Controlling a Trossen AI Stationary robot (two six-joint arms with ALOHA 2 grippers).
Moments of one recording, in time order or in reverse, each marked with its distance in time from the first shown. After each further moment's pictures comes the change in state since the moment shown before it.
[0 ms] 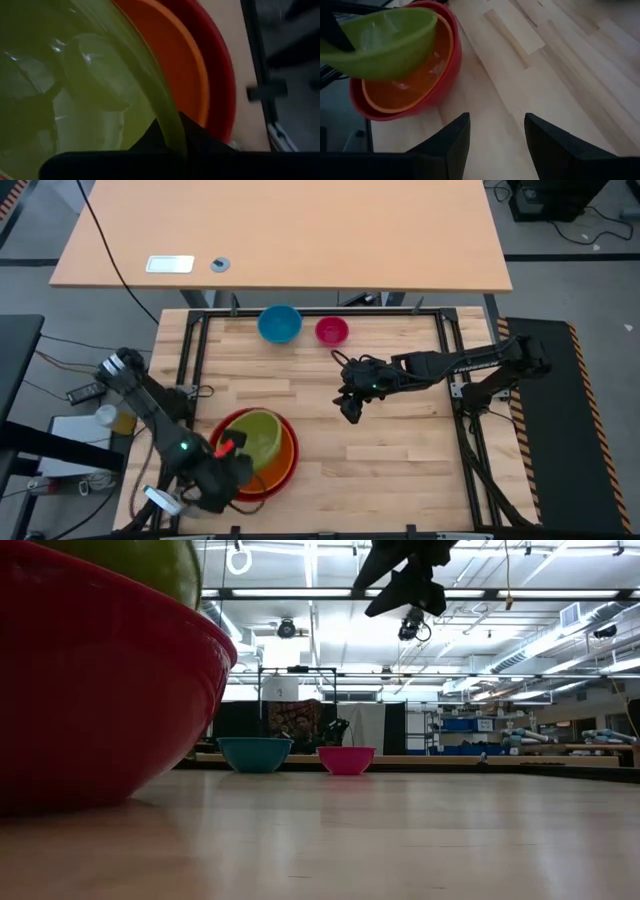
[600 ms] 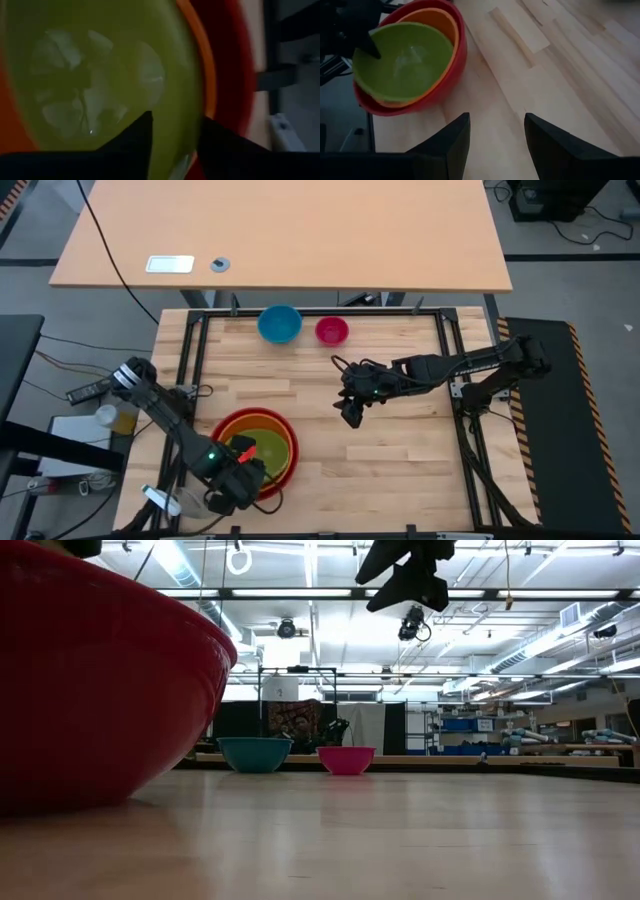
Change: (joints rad) left arm 0.070 0.115 0.000 0.009 0.164 0.040; right arm 0.027 0.000 0.000 0.002 0.024 0.002
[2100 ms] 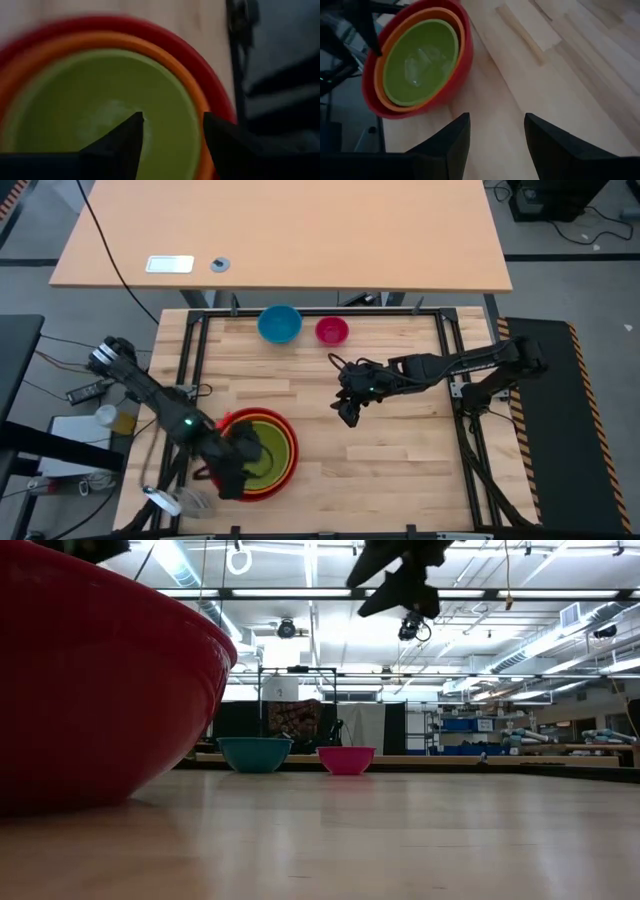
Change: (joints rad) left arm 0.053 -0.317 -0.260 0.375 -0.202 -0.175; right arm -0.024 0.033 0.000 0.044 -0.068 0.015
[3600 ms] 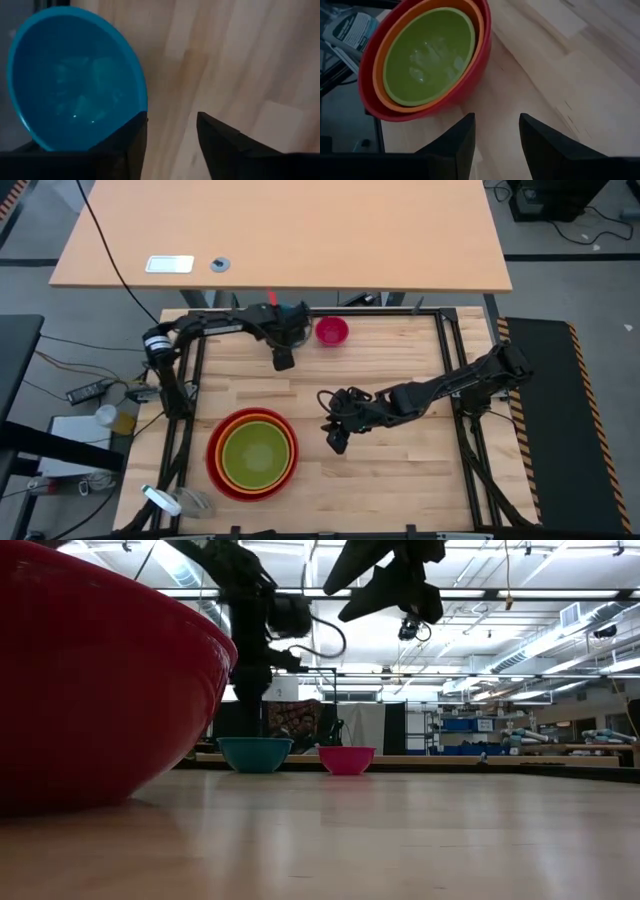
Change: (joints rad) left arm 1.123 0.479 0.318 -0.194 -0.055 0.928; right arm 0.180 0.136 0.016 0.107 0.187 0.159
